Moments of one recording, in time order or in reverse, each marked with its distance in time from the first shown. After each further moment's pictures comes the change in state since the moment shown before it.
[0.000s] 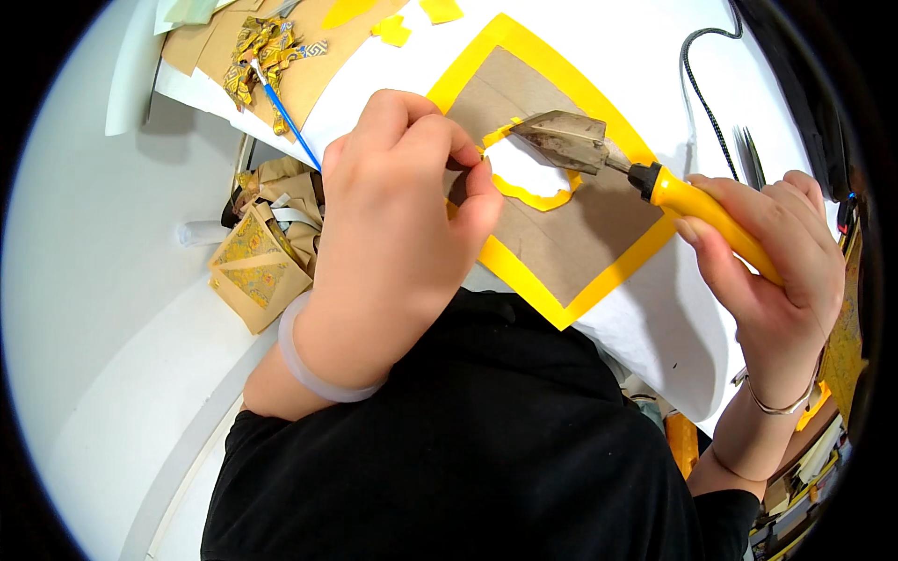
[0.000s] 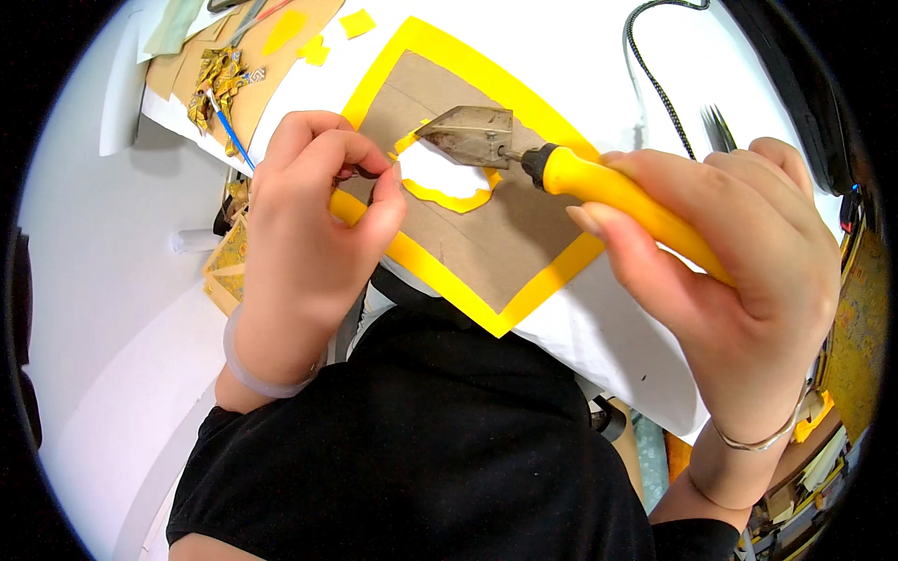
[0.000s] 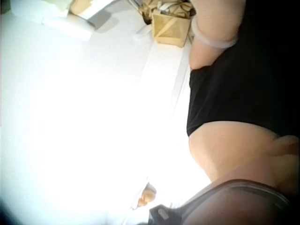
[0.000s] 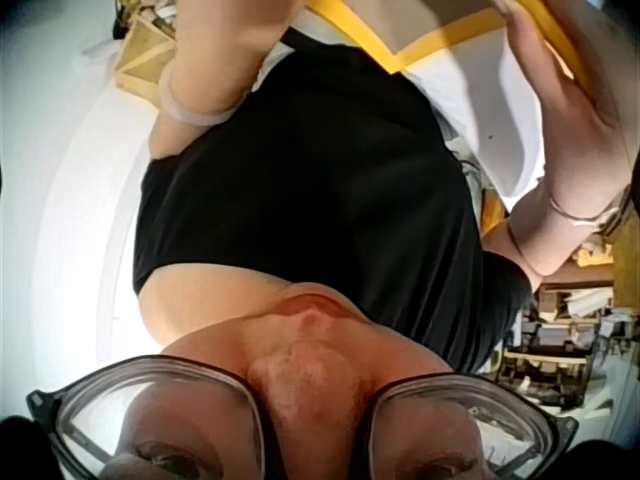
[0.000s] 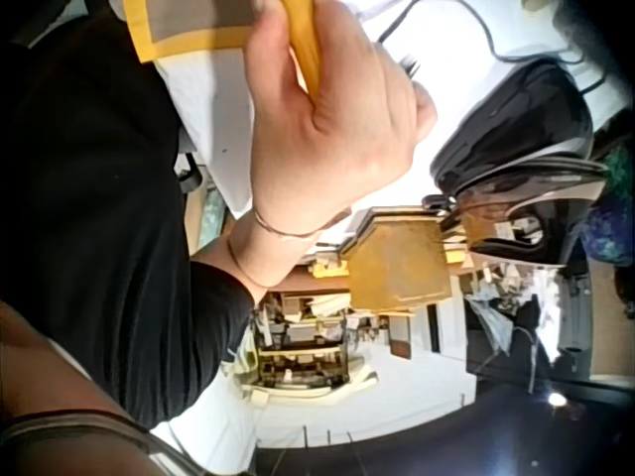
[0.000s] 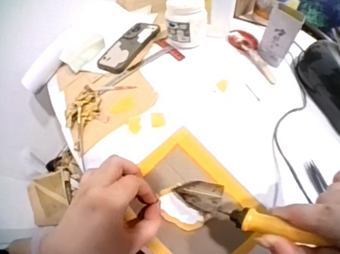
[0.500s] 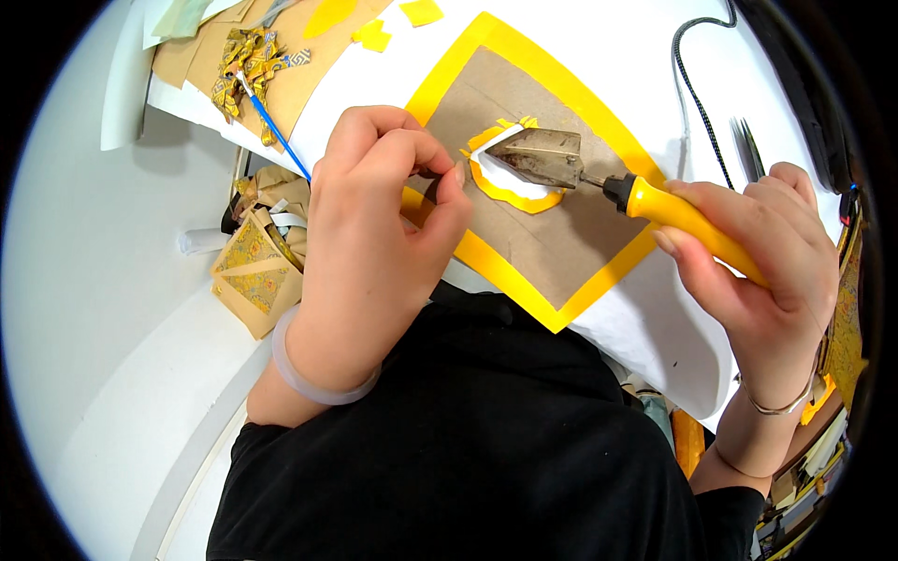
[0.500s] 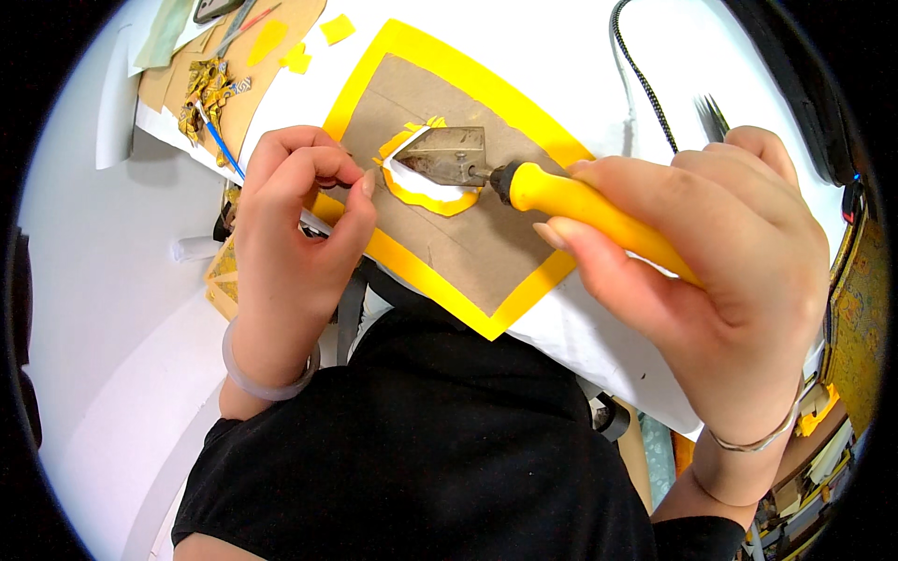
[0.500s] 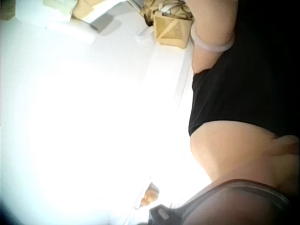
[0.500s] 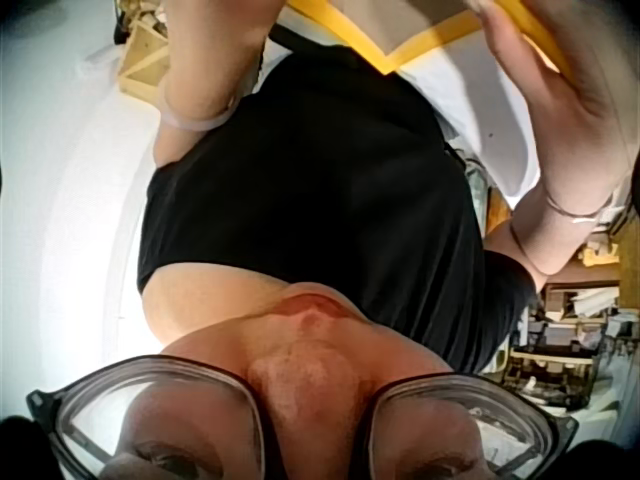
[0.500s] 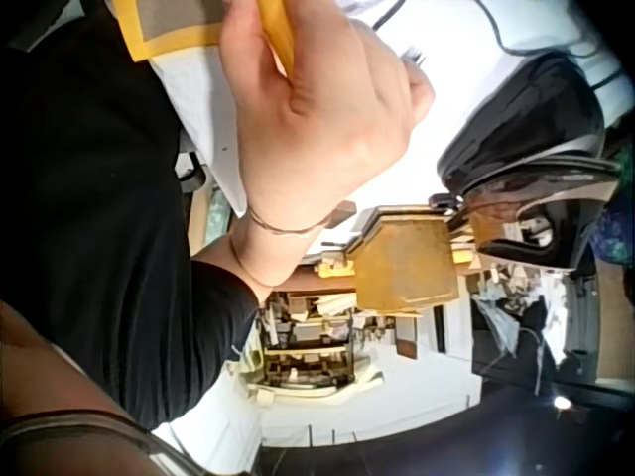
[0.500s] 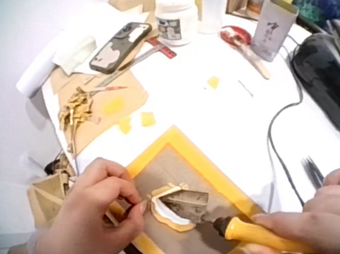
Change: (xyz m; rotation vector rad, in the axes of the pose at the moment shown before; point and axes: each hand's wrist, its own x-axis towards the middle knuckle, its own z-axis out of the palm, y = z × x) left_hand -0.004 0.001 -0.008 -0.188 -0.055 -0.126; right_hand 0.002 -0.001 0.007 0.060 0.001 -0.004
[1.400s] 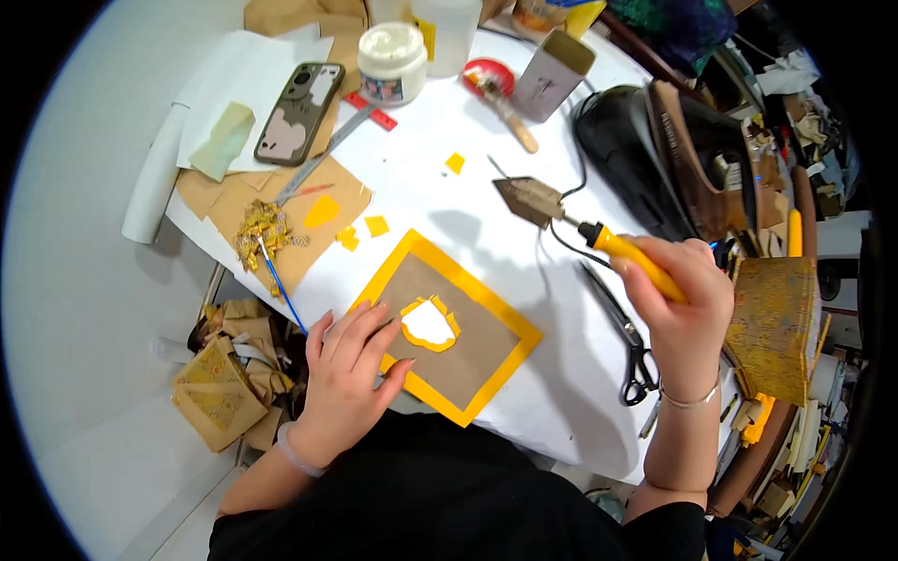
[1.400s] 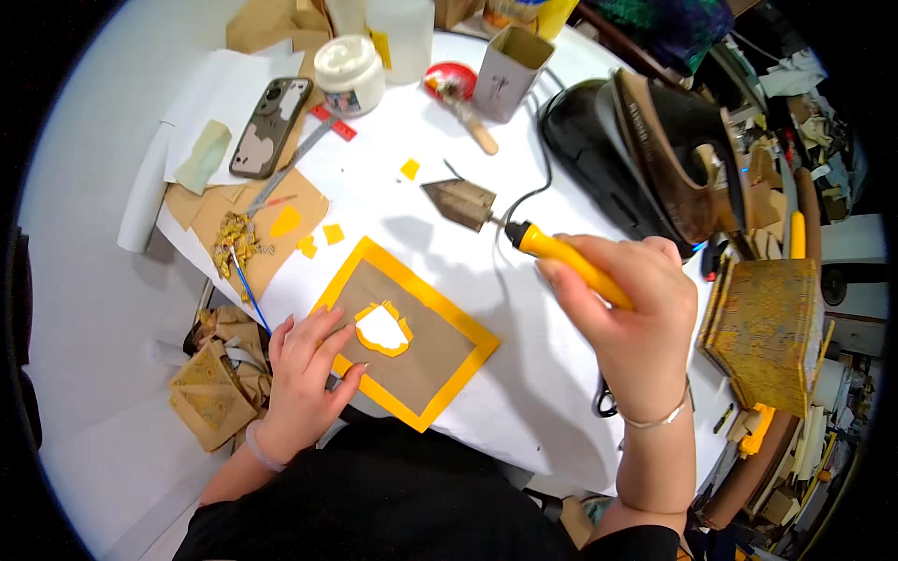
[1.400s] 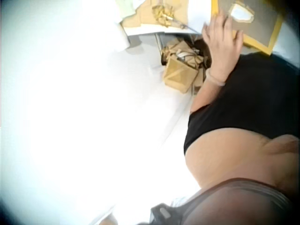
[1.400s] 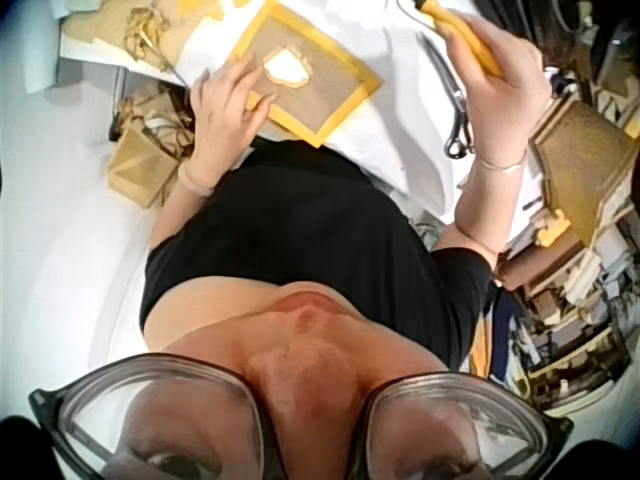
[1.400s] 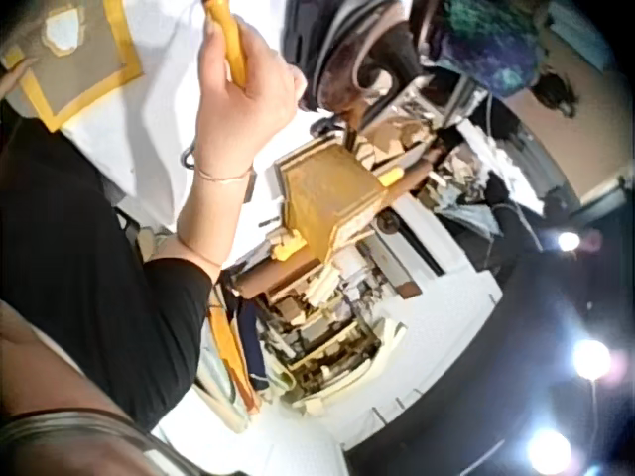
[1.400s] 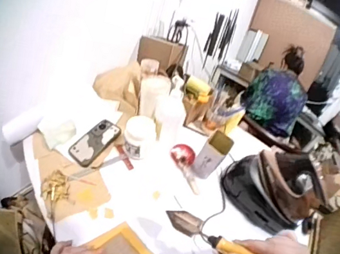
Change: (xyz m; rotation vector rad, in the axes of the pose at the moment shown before) left_hand -0.035 -0.020 -0.003 0.291 0.001 0.343; right_hand 0.007 0.011 -0.057 -0.082 0.472 0.264
